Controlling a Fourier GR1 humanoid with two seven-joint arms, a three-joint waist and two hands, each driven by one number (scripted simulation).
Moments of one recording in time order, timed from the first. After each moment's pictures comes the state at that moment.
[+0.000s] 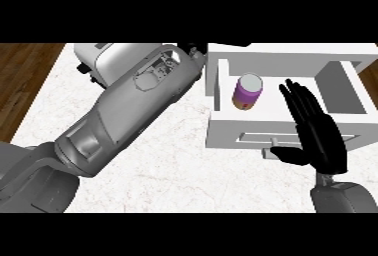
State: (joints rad) left arm -1.39 0.10 -0.62 -0.61 0.63 0.84 0.03; right arm -0.15 -0.20 0.08 -1.62 1.01 -0.14 -0.05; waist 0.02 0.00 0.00
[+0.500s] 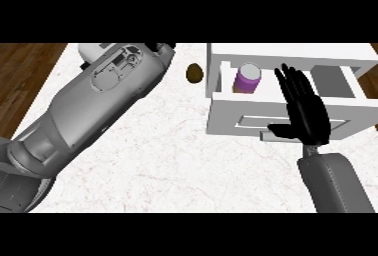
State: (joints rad) left arm -1.30 0.27 -0.63 -0.82 0.58 0.82 0.16; right arm -0.35 -0.19 0.01 -1.28 1.11 -0.33 -0.11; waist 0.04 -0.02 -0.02
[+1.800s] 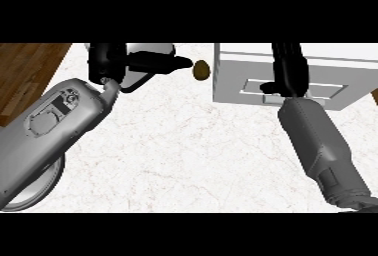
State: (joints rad) left arm -0.98 0.50 -0.62 -1.24 0.51 0.78 0.27; right arm -0.90 -0.18 -0.19 -0.47 1.22 -0.75 -0.09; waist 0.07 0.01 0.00
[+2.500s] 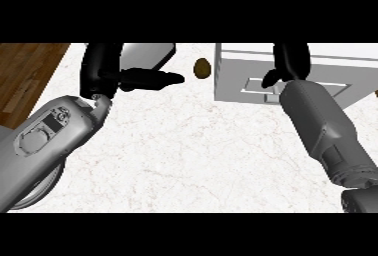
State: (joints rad) left arm -0.87 0.53 -0.61 -1.34 0.47 0.77 0.26; right arm -1.08 -0.23 -0.24 -0.26 1.21 -0.72 -0.12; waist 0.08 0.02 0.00
